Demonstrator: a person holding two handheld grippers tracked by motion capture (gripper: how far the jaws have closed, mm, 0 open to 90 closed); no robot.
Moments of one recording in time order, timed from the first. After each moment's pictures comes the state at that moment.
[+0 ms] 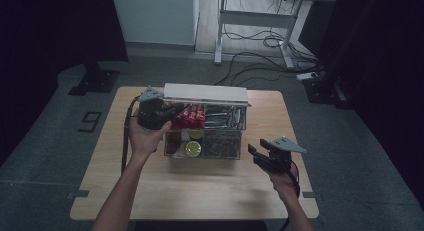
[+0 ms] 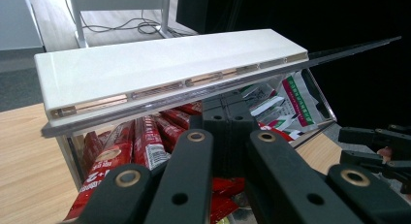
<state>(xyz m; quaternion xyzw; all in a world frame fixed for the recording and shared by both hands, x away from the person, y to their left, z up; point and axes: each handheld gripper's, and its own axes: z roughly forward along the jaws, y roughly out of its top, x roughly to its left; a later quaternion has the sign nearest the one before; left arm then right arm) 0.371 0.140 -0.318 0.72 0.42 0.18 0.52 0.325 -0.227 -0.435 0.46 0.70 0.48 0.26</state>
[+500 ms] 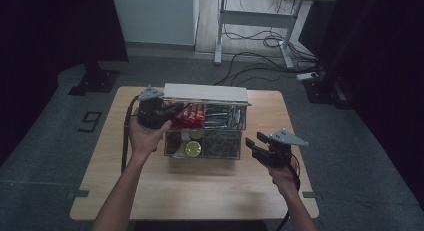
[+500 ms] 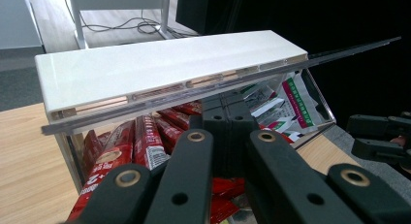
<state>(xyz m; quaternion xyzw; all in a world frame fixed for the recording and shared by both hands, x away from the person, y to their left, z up) 0.373 0.140 -0.316 0.72 0.43 0.17 0.52 0.327 -0.218 -0.405 0.43 0.70 0.51 0.25</state>
